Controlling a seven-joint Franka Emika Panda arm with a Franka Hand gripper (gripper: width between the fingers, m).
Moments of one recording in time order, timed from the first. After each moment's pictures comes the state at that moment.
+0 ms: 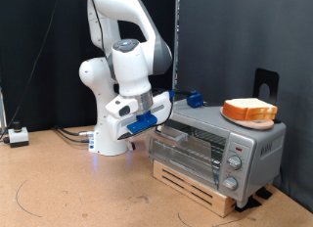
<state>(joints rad) 0.34 -0.25 -0.44 -2.66 0.17 2.39 0.40</state>
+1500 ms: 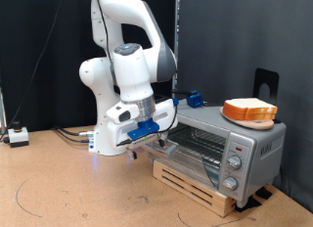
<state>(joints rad) 0.35 -0.11 -0.44 -2.57 0.25 2.50 0.38</state>
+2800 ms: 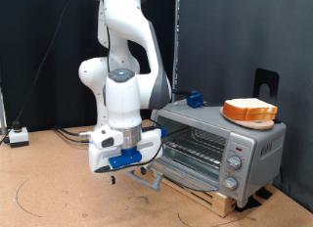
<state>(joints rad) 0.30 0.12 -0.46 -2.50 0.24 2.60 0.37</state>
